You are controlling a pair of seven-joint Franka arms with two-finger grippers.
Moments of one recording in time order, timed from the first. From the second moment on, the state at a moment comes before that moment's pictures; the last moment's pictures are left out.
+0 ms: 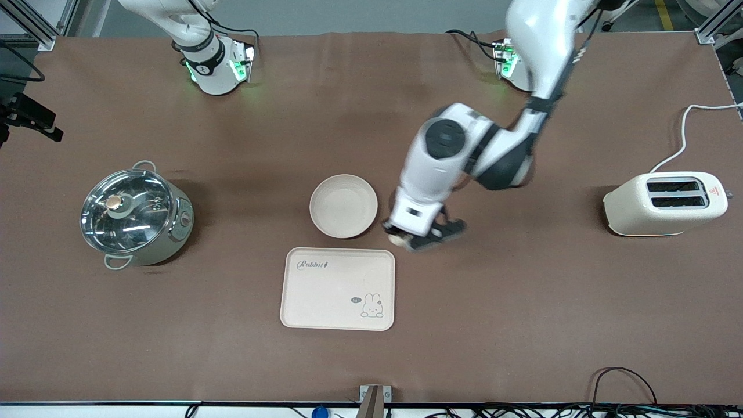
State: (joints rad) left arm -0.47 0.57 -0.13 -1.45 0.05 2.22 -0.98; right arm 0.00 -0.09 -0.09 -1.60 -0.01 1.51 -0.09
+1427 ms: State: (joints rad) left arm -0.04 0.78 -0.14 -1.49 -0.02 2.27 -0.64; right arm 0.01 -0.08 -0.09 -1.59 -0.04 1.50 -0.09
